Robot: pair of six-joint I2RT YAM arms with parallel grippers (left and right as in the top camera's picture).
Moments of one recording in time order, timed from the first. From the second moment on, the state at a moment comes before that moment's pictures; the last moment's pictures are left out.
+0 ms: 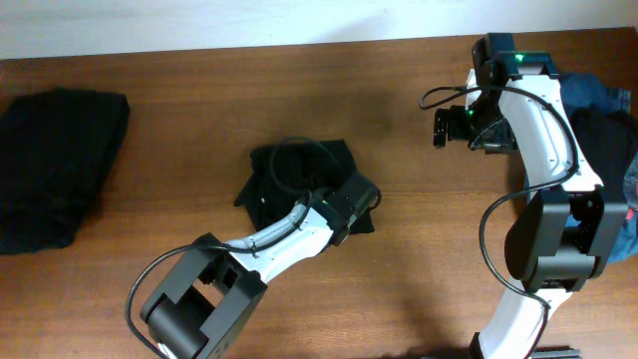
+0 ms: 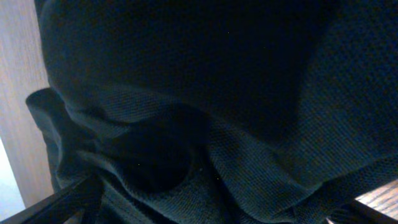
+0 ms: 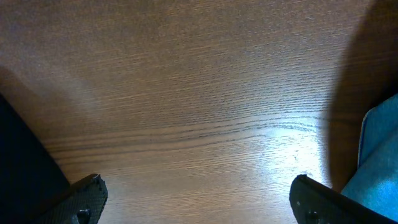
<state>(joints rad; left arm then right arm) -0.80 1.93 1.17 -0.53 -0.52 0.48 -0.05 2.02 1.83 -1.30 -0.01 0.13</state>
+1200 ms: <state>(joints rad) -0.77 1.97 1.18 -0.46 -0.44 0.53 -0.05 2.02 1.83 -1.30 -0.01 0.13</state>
